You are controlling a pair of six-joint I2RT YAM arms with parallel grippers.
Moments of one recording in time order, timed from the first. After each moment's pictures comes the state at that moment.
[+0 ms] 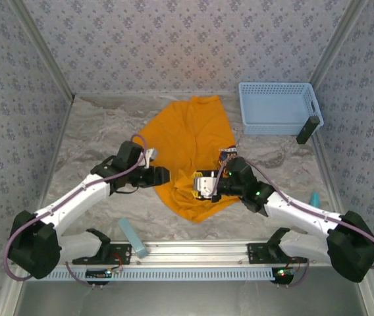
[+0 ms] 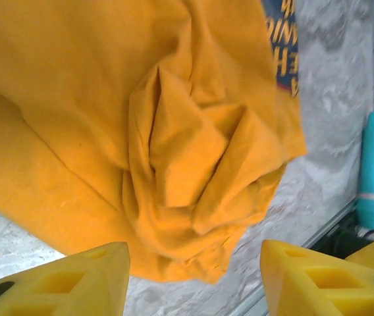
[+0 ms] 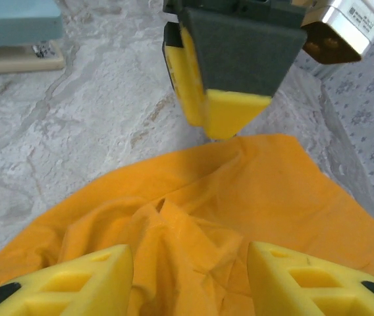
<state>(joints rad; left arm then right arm) -0.55 1.19 0.76 -0.47 0.45 -0.61 0.75 1.10 0.53 0.12 -0.45 -0.82</state>
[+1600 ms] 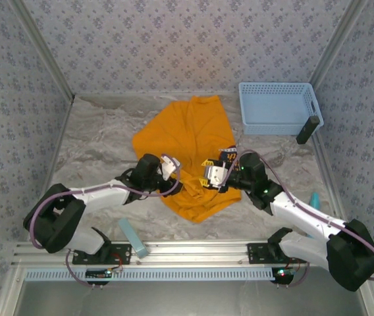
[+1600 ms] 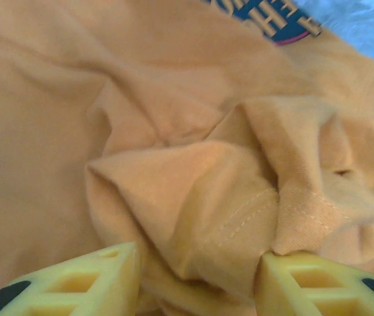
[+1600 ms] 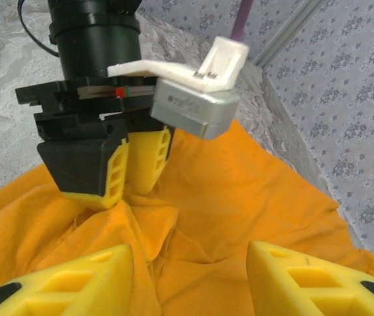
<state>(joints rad) -0.70 1.41 0.59 0.14 0.29 -0.02 0.60 1.05 0.49 0.21 -0.49 -0.78</state>
